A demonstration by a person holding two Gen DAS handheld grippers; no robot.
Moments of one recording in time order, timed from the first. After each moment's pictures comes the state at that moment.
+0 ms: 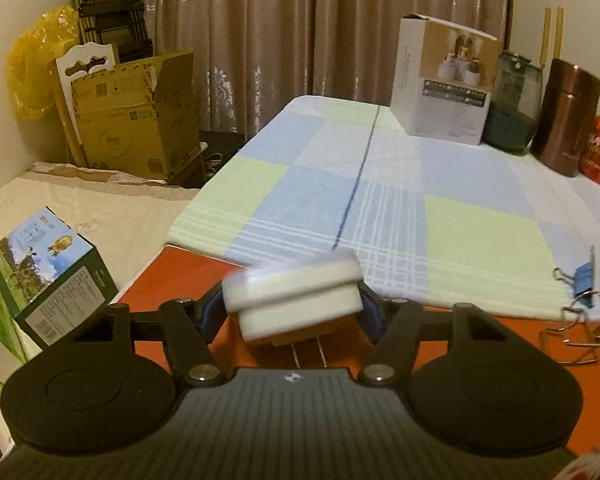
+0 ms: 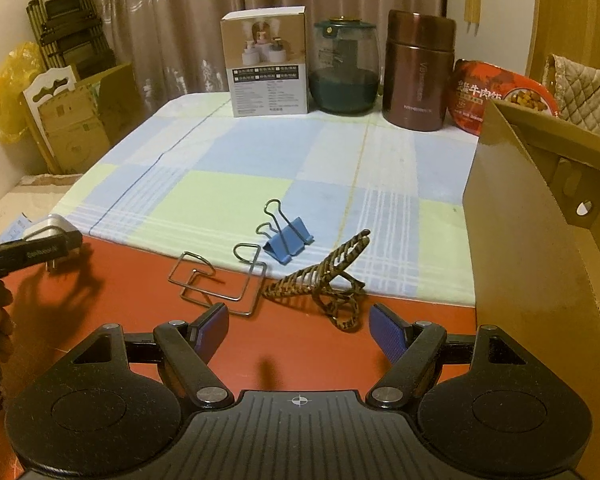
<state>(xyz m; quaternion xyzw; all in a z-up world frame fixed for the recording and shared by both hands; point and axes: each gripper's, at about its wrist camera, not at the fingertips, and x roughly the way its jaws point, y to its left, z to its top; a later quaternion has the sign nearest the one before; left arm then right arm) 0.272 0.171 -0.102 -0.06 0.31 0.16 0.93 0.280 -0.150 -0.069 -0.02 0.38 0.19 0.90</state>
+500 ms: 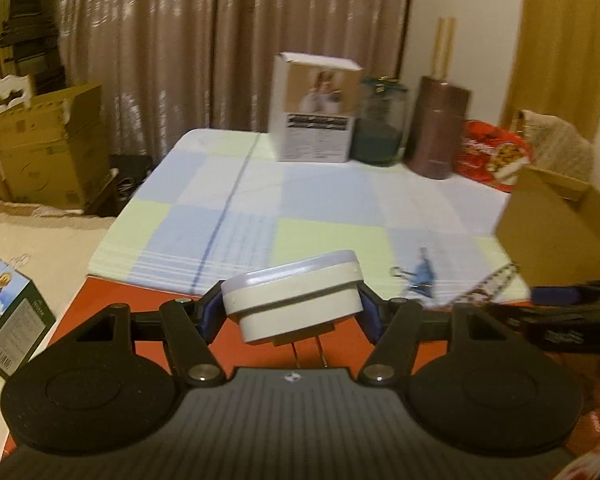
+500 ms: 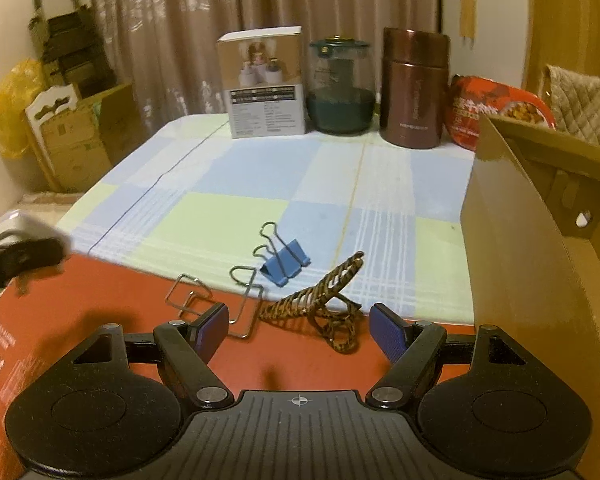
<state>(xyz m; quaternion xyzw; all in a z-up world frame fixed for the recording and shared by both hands) 0.223 0.098 -0.028 -0.05 0.30 0.02 0.95 0.285 -0.155 -0.068 0.00 0.36 0.19 0.91</state>
